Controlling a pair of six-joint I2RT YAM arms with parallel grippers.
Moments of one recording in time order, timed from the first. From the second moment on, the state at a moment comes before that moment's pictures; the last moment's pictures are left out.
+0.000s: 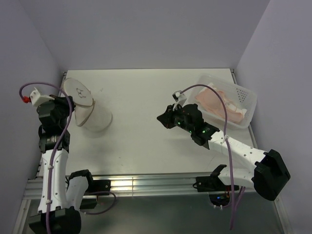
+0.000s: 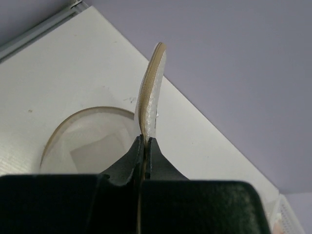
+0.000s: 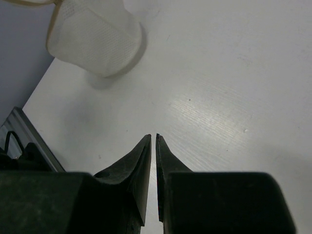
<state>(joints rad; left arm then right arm) 0.26 0.77 0.74 -0.13 -0.02 -0.74 0.69 1.14 0.69 0.16 -0.11 0.46</state>
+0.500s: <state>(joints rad) -0.14 0.96 1.23 -0.39 -0.23 -0.39 0.70 1.16 0.69 0.16 -0.07 0.46</state>
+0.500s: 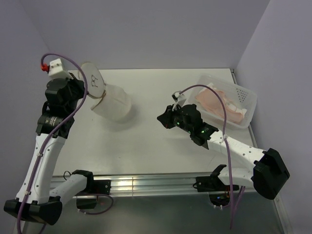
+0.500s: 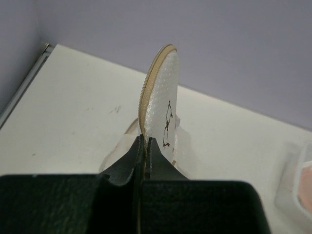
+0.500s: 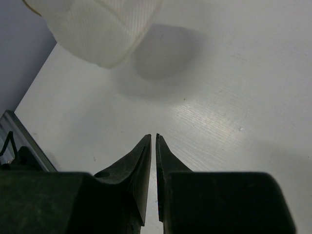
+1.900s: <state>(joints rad) -0.83 1.58 1.28 -0.44 -0.57 -0.46 0.70 1.01 0.56 0.29 0.20 0.56</state>
